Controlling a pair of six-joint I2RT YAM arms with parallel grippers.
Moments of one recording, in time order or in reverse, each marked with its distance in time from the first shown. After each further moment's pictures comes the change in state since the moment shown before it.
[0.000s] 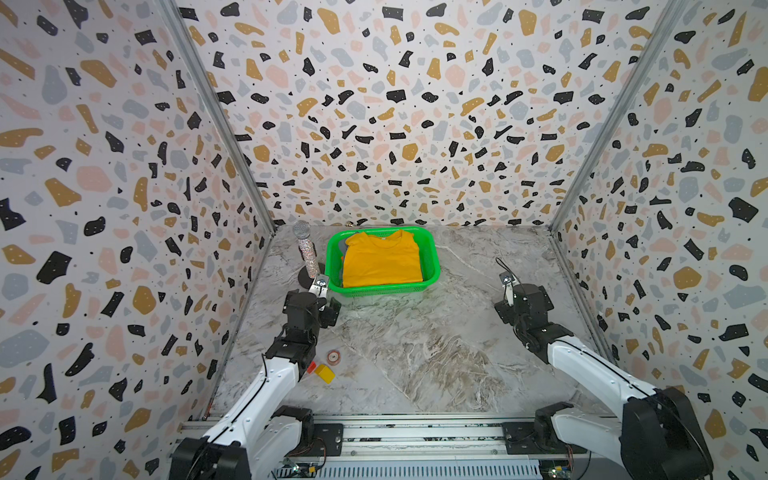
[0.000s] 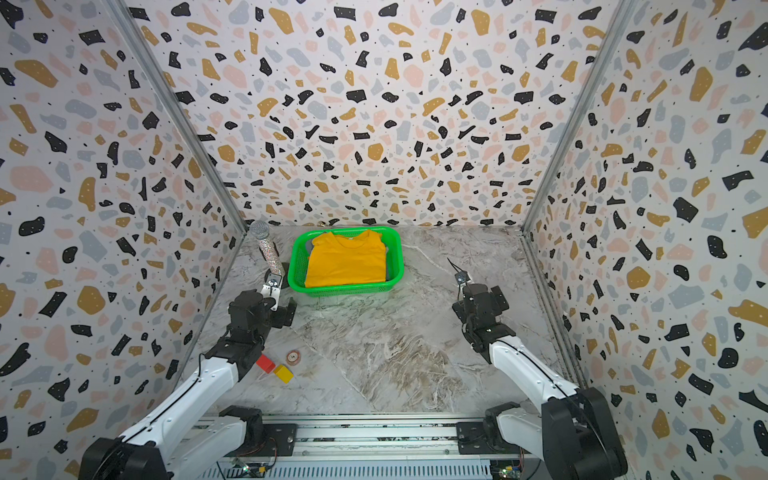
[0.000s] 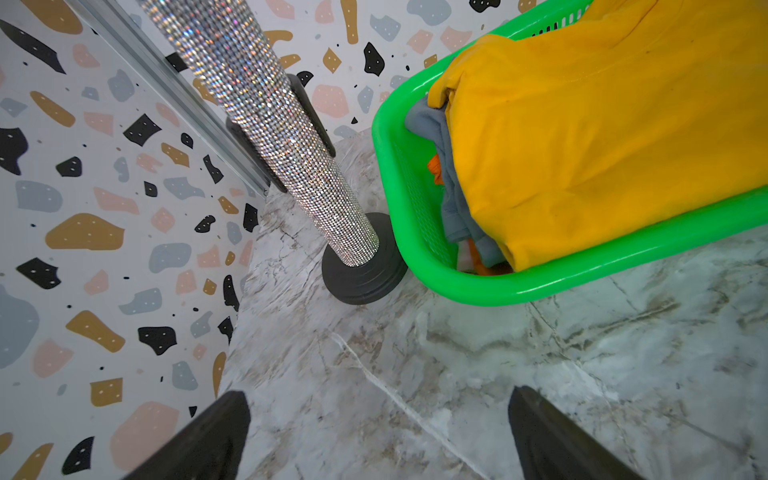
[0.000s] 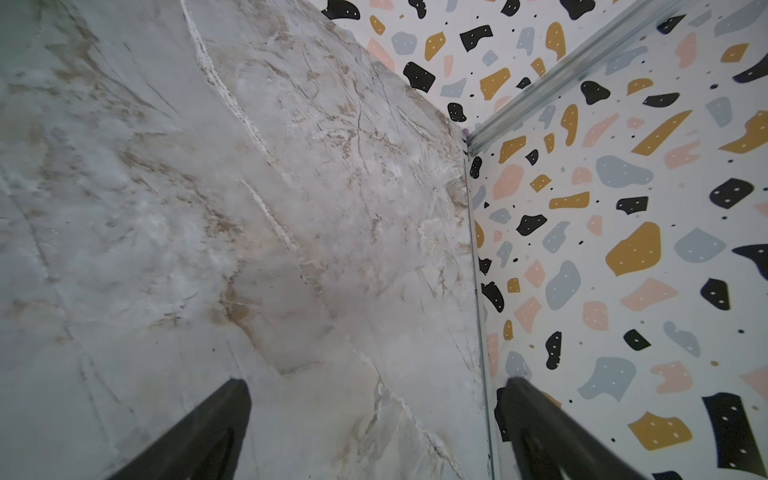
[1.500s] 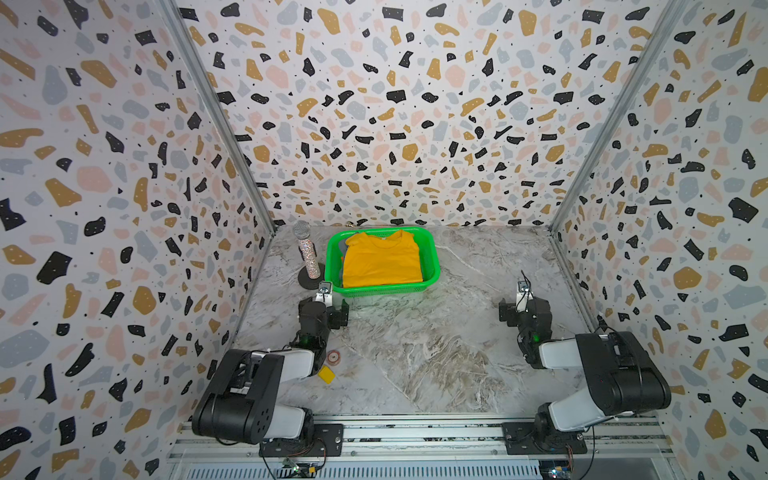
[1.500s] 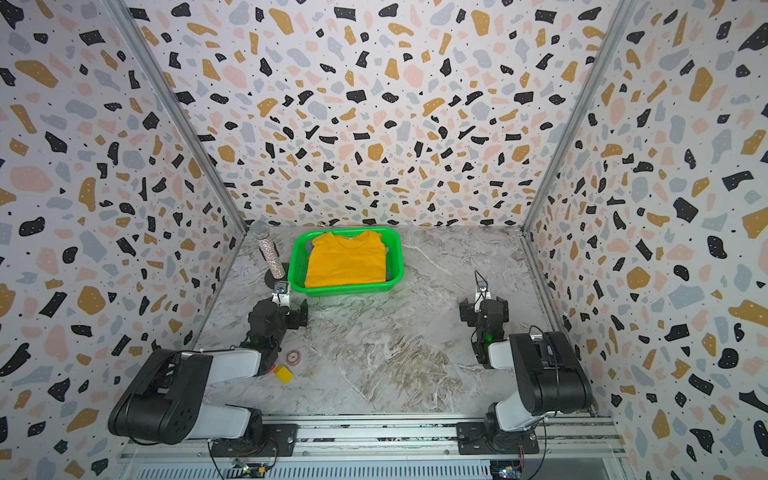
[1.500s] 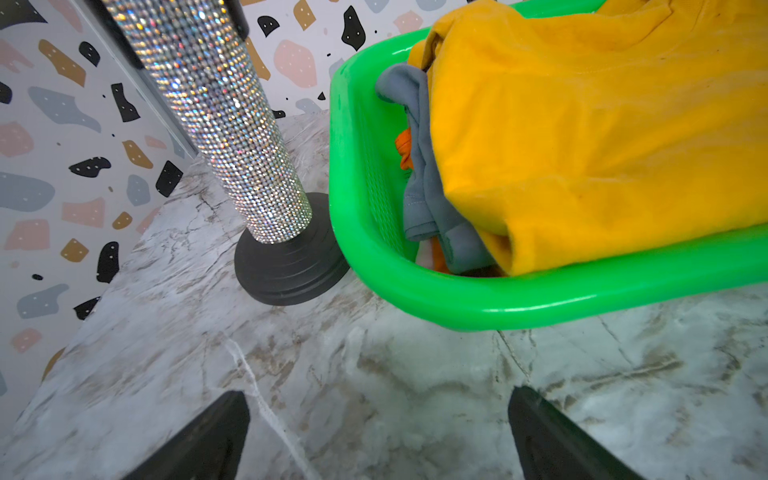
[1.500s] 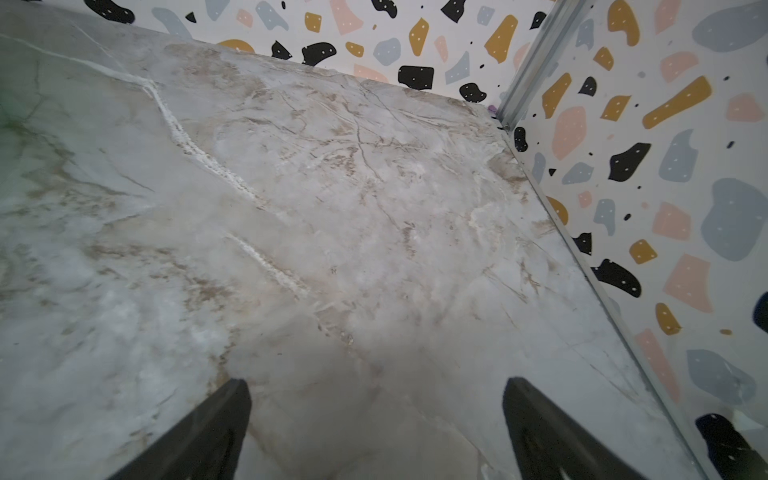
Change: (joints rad) left arm 0.005 0.401 -0.158 0.604 0.072 -0.186; right arm -0.222 0.347 -0.239 0.777 -0.316 0.225
